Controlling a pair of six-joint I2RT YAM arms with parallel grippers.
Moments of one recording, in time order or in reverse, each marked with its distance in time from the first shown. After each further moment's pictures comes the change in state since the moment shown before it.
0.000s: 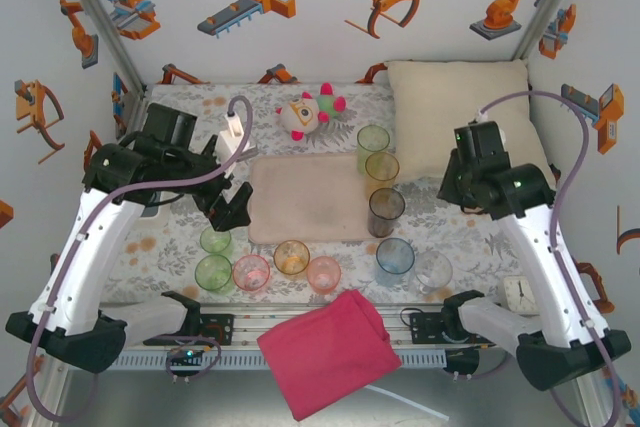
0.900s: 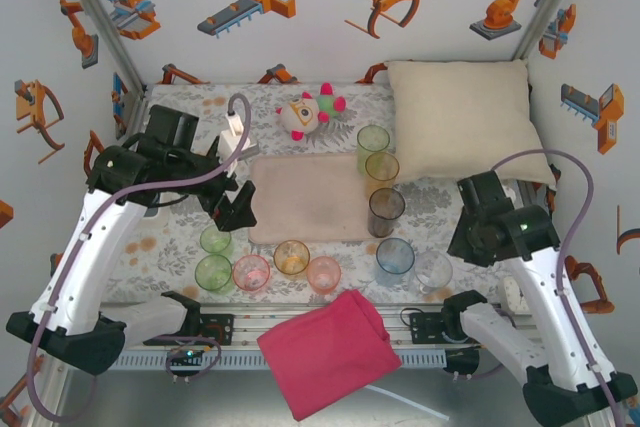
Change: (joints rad) left arm -0.002 -0.008 -0.021 0.051 0.071 -0.049; right arm 0.000 -0.230 -0.246 -0.261 -0.037 0.124
